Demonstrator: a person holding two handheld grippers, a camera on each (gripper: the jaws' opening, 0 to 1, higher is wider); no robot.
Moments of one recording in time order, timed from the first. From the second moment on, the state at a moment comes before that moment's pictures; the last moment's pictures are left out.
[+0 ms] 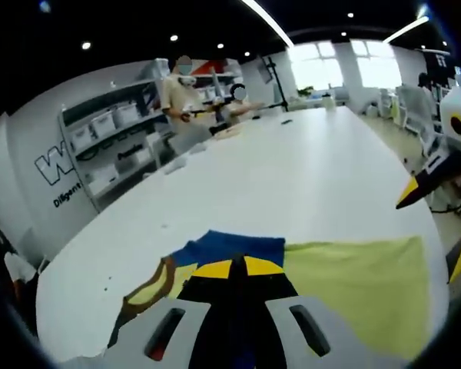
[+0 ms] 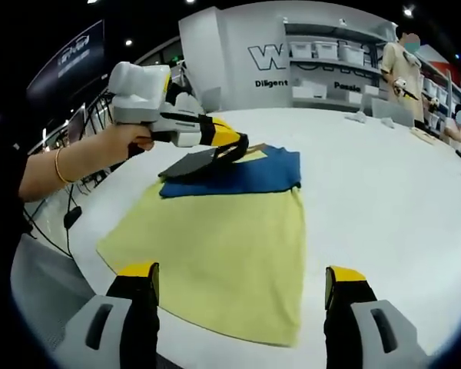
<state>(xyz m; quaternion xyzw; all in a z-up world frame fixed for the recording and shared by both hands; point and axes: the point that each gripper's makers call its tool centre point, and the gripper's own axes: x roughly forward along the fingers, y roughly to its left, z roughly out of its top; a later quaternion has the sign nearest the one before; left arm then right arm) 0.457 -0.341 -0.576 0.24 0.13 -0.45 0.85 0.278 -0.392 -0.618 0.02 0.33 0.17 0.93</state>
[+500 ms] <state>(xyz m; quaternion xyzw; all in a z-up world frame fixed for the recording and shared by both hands) 0.444 -0.356 -0.592 0.24 0.14 -0.46 0.84 0.274 -0.394 -0.624 0.02 0.34 0.17 0.93</state>
